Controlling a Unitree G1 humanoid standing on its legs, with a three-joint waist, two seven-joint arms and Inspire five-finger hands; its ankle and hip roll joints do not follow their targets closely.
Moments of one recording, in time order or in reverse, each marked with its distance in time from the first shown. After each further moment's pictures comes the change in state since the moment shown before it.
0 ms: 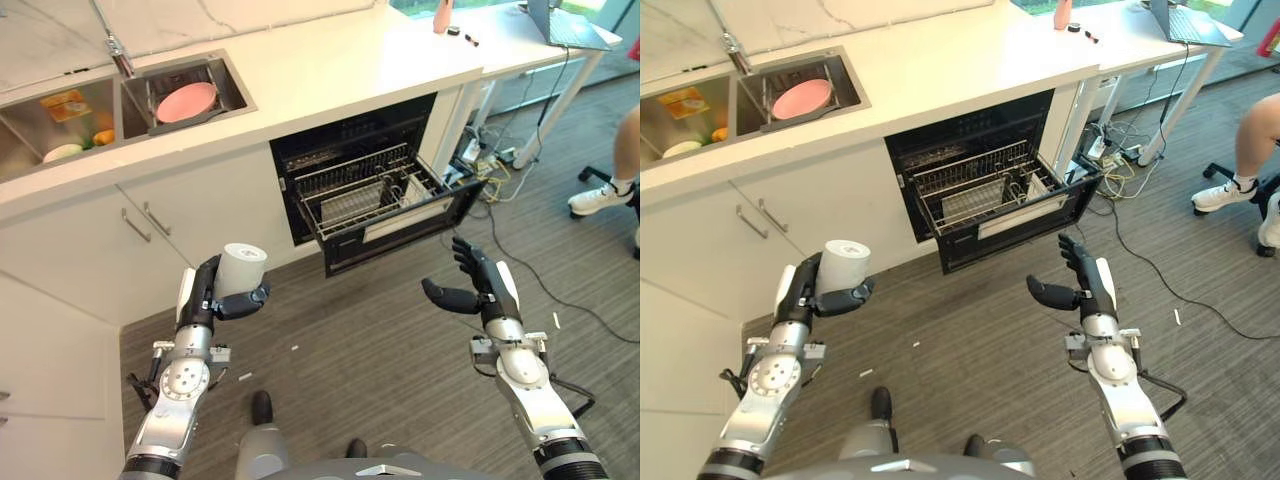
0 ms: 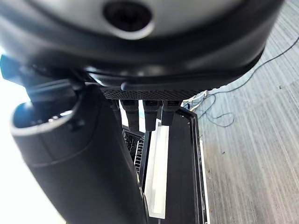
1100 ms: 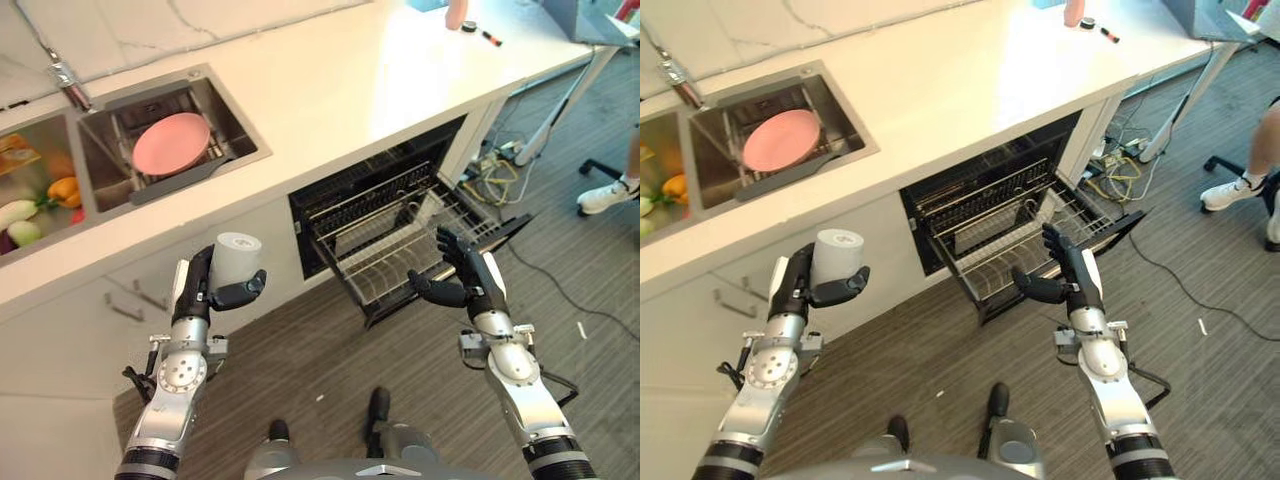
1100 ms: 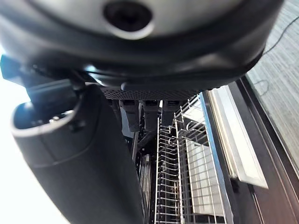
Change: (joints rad) left arm -0.043 -0.008 0.007 -0.009 -0.052 -0.025 0.016; right arm -0.009 0.016 0.007 -0.063 0.012 -0.012 0.074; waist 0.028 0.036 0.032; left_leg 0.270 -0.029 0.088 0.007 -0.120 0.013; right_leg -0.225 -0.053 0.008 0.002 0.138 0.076
